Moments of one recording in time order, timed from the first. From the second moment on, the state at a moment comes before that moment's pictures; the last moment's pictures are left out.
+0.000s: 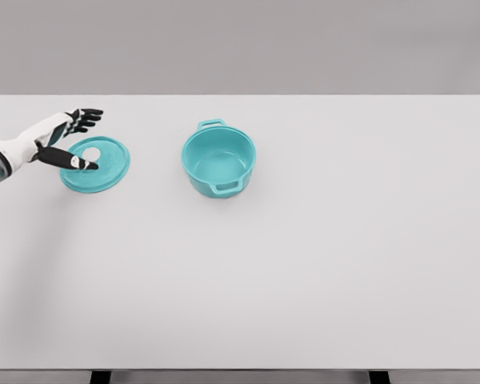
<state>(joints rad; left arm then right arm) -0.70 0.70 -0.71 -0.91 0.36 -0.22 -0.42 0.01 0.00 0.12 0.11 0.06 -0.28 0.38</state>
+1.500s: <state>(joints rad) -0.68 0.71 -0.72 -0.89 0.36 -0.22 -0.41 0.01 0.00 0.12 0.11 0.06 -0.28 0.38</state>
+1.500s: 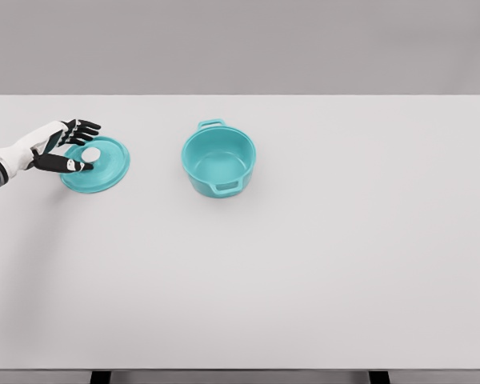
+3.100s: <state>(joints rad) -0.66 0.70 -0.73 -0.89 0.37 -0.26 -0.40 0.01 0.00 0.12 0.11 0.06 -0.28 0.38</state>
